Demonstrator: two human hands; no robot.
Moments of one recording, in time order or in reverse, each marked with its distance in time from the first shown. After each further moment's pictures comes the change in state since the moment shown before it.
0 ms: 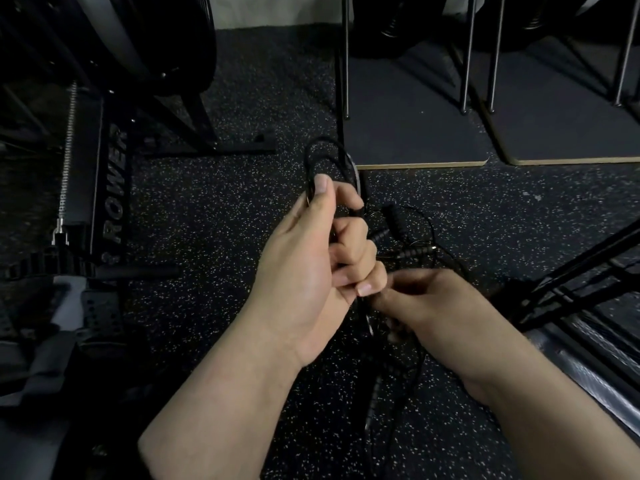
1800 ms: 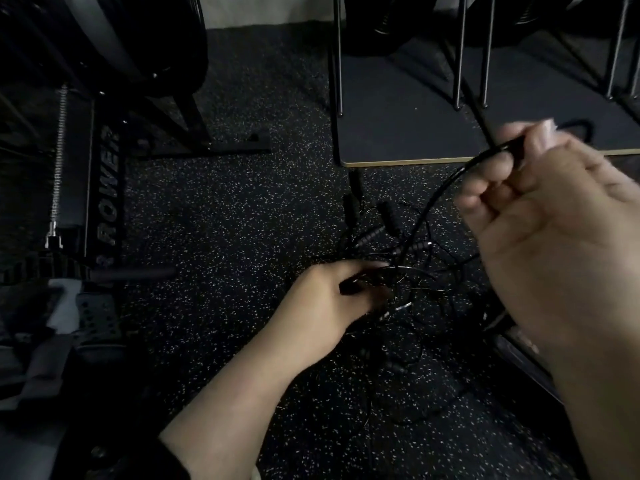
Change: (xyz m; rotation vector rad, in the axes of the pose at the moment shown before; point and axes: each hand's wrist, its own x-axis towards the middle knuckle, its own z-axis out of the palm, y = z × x) left_hand 0.007 -0.046 -0.048 1.031 -0.087 -0.101; right_hand -0.011 -0.042 -0.039 0.824 0.197 -0.637
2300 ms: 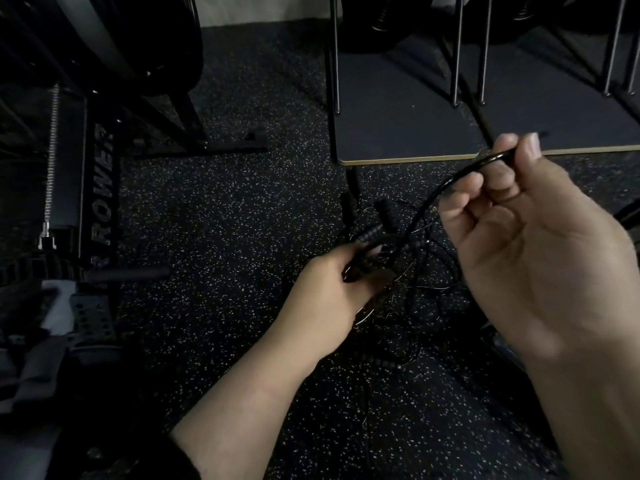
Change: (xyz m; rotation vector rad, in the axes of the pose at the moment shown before) left_hand 0.011 0.002 0.017 -0.134 0.094 0.003; right_hand -0.001 0.004 -0.003 0.245 0.043 0.175
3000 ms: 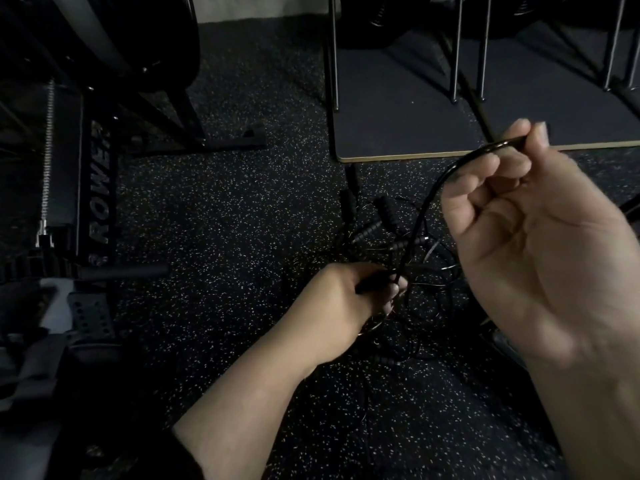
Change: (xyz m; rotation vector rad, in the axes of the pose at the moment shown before) left_hand -0.005 0.005 0.005 0.025 -0.179 -0.082; right_hand -0.003 -0.004 0.010 0.117 0.005 0.034
